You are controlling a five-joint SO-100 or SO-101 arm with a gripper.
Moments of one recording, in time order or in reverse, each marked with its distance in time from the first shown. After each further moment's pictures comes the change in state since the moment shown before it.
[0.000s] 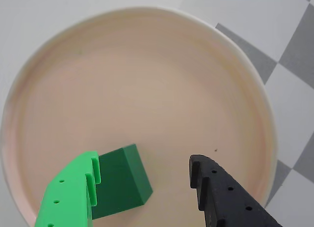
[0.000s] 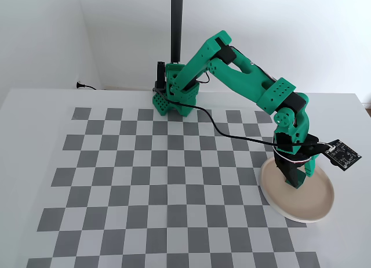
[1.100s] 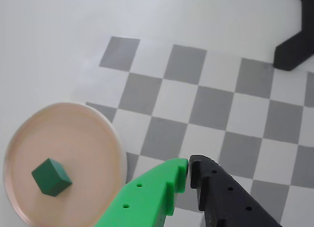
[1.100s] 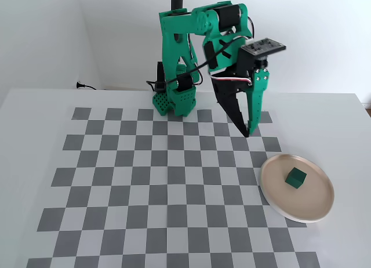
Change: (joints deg) arm 20.9 55.5 19.0 17.8 -0.5
